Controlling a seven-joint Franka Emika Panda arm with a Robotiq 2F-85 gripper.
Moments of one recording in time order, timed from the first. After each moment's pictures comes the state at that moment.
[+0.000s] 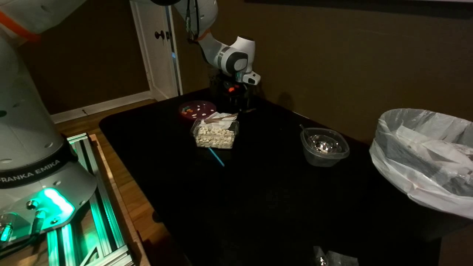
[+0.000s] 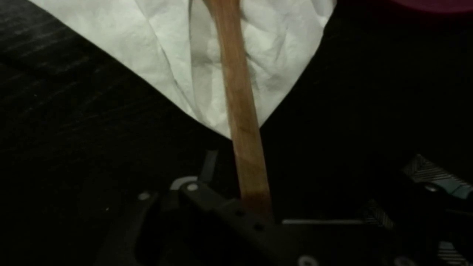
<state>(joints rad) 0.21 0.98 0.03 -1.45 0.12 2.45 0.37</state>
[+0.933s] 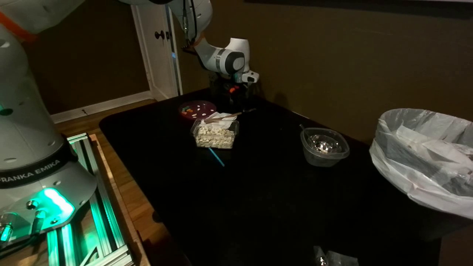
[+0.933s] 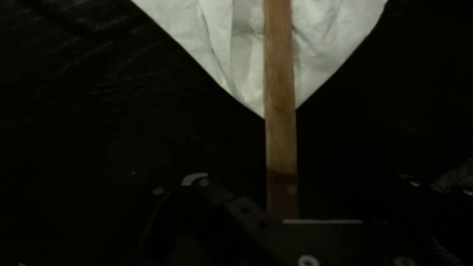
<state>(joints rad) 0.31 1.00 -0.08 -1.45 0.02 2.49 0.41</state>
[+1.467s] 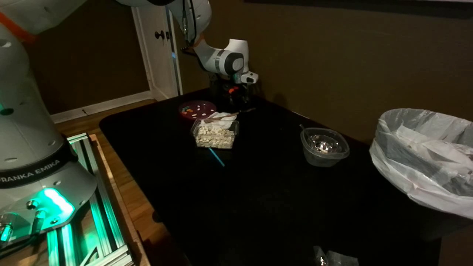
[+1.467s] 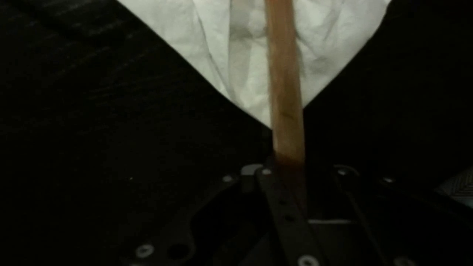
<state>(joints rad) 0.32 1.01 -0.09 -1.44 0.01 2.49 0.43</state>
